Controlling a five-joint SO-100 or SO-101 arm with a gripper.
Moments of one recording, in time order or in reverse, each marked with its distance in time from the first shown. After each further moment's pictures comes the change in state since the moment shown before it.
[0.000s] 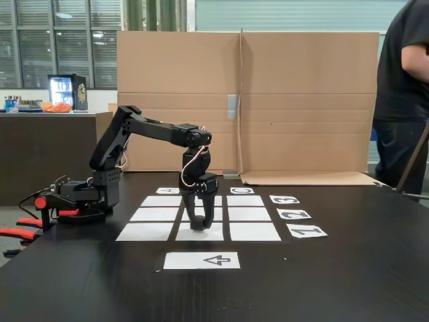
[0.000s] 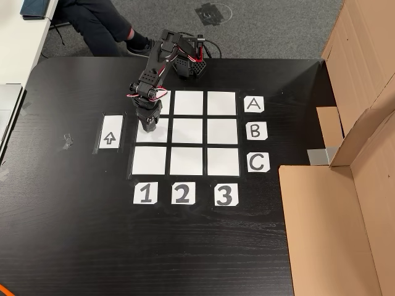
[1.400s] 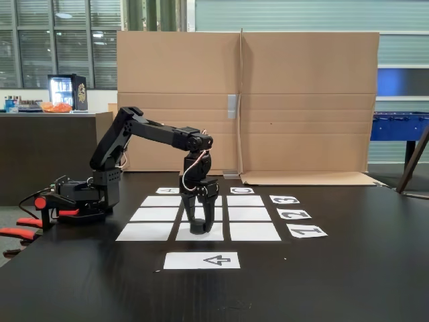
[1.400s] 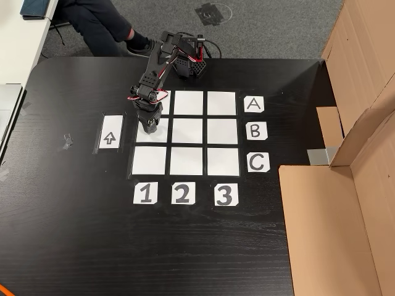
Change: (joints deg) arm -0.4 -2.6 -0.1 -0.6 -0.5
